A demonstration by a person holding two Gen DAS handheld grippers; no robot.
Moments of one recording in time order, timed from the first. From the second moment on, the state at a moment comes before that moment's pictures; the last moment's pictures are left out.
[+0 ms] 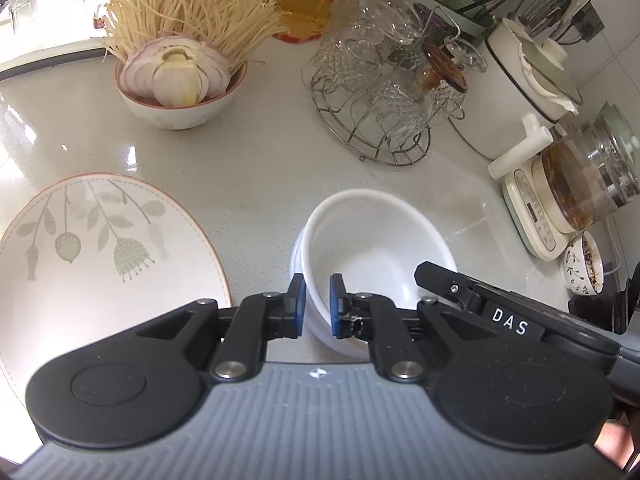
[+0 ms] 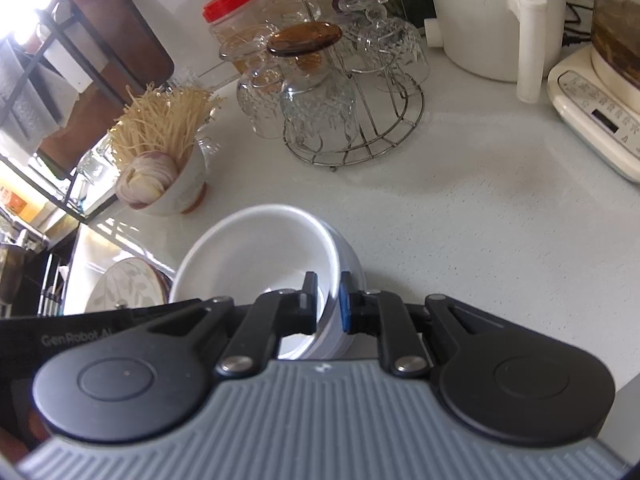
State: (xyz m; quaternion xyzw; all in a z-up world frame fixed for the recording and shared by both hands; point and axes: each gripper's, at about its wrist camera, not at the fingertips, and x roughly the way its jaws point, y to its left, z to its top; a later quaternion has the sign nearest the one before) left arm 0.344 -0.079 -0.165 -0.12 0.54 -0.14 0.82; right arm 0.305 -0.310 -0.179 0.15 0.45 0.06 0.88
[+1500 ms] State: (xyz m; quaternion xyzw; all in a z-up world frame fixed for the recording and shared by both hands) left arm 0.352 -0.047 -0.158 -0.09 0.51 -0.20 0.83; right arm 0.268 -0.341 -0.178 0.28 0.40 -0.03 0.87
